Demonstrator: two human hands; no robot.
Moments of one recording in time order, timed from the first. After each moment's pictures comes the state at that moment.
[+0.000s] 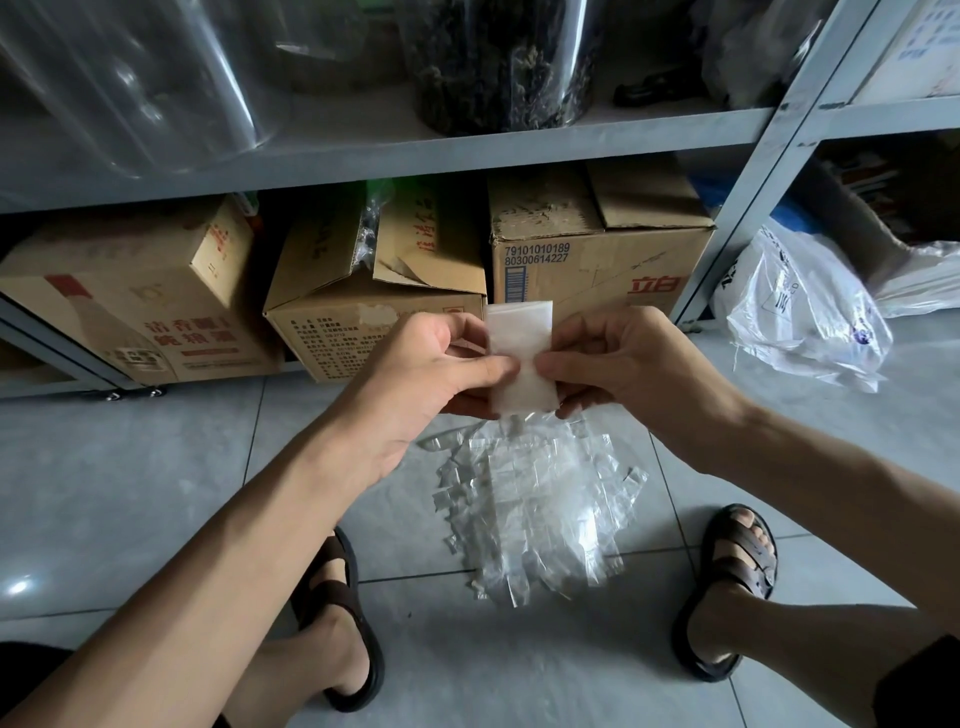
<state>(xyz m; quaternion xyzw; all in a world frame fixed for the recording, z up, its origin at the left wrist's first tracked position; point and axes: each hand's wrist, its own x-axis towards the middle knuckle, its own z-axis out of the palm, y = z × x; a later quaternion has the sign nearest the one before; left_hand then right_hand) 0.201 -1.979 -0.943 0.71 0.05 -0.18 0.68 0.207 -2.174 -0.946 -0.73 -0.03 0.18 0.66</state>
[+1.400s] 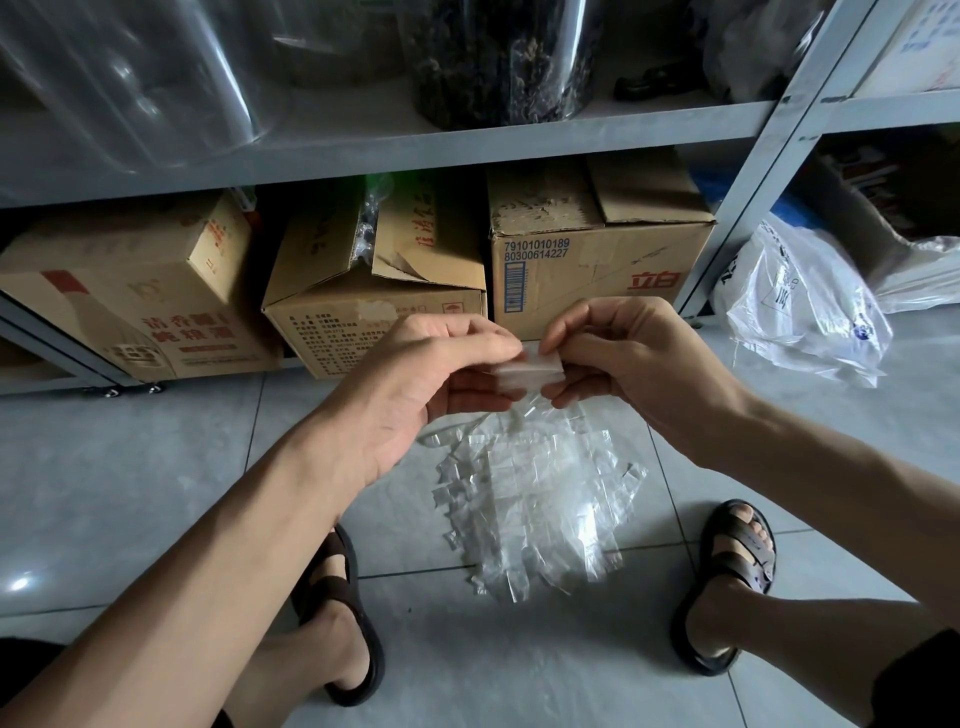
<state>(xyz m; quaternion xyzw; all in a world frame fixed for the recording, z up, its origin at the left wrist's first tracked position) 0.198 -1.981 -0.933 0.66 0.05 -0.22 0.72 0.205 -2.174 -0.940 -0.69 -0.04 0.18 0.70</state>
